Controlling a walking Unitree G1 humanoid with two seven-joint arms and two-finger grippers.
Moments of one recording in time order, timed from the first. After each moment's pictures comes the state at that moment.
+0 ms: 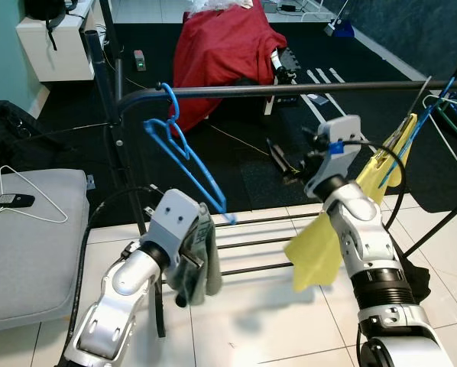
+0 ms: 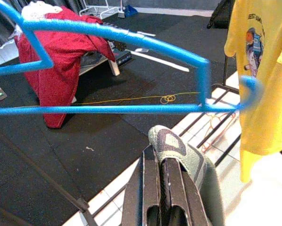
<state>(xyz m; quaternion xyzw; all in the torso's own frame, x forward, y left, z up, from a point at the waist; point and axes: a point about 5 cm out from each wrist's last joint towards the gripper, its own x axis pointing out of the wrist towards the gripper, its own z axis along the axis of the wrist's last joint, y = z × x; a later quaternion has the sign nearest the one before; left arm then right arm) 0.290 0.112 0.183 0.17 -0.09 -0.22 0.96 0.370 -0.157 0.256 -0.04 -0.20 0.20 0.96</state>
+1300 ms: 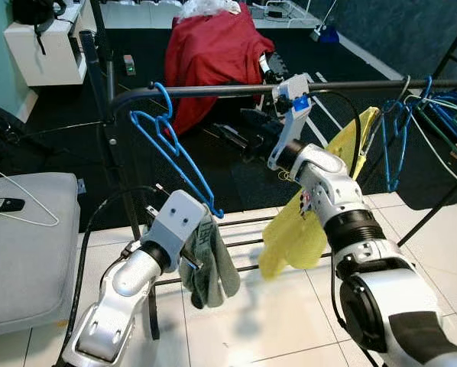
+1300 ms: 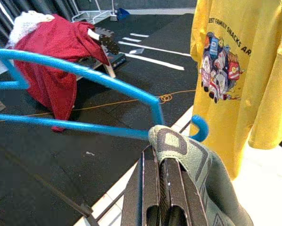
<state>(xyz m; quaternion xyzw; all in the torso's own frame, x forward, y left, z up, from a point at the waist) 0.286 0.109 0.186 0.20 -0.09 -0.22 0.95 0.401 -0.100 0.292 -0.01 -0.14 0.40 0.91</state>
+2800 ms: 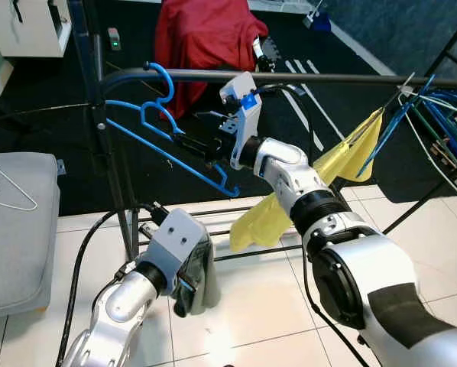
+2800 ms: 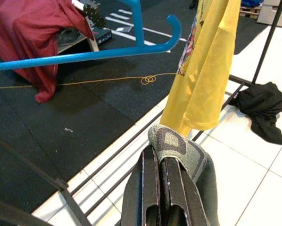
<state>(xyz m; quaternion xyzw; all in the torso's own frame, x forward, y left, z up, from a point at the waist) 0.257 0.115 0.178 0.21 -0.05 -0.21 0.95 0.402 -0.040 0.294 -0.04 -0.11 0.47 0.87</state>
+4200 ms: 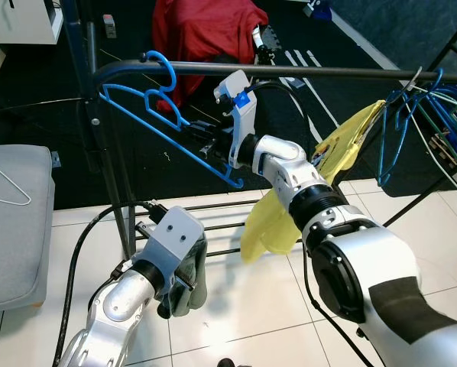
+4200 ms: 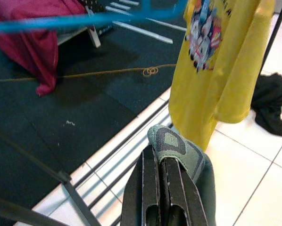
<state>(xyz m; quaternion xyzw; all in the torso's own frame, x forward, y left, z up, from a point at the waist) 0.262 0.117 0.179 0.22 -0.04 -0.20 0.95 0.403 -0.045 0.299 -0.06 -0.11 0.47 0.87</state>
